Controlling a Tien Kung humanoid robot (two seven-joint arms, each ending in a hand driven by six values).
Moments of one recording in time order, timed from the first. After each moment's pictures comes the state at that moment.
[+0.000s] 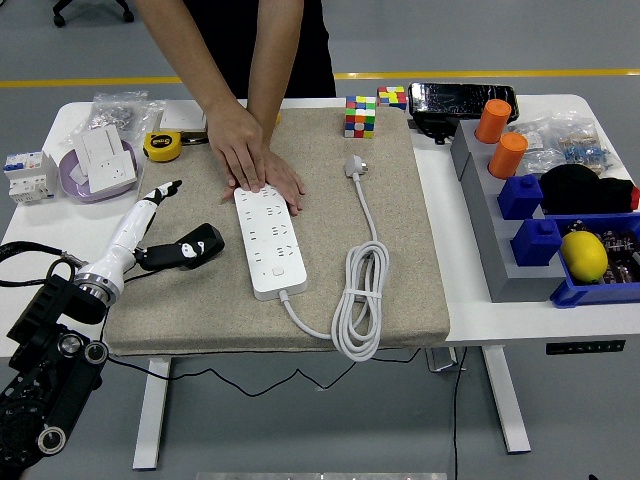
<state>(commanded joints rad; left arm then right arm) -0.13 0.08 -1.40 -1.33 2.01 0.00 0.09 0.06 -0.12 1.41 0.18 -1.26 0.00 -0.03</state>
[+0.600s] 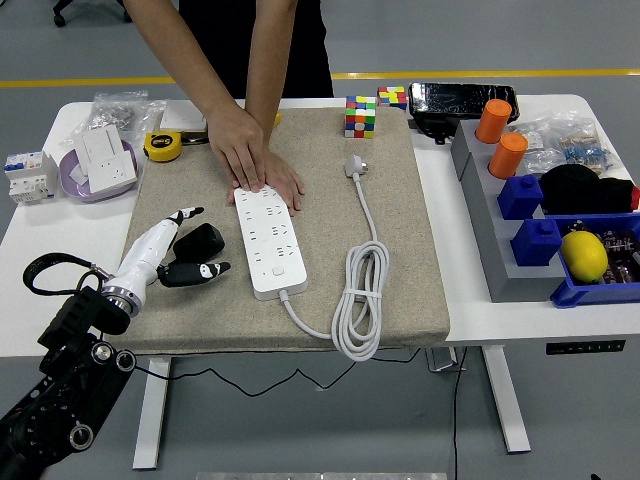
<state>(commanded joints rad) -0.17 0.05 -1.33 -1.17 2.06 0.11 0.03 0.05 -0.12 1.39 0.18 -1.26 0.00 -0.03</state>
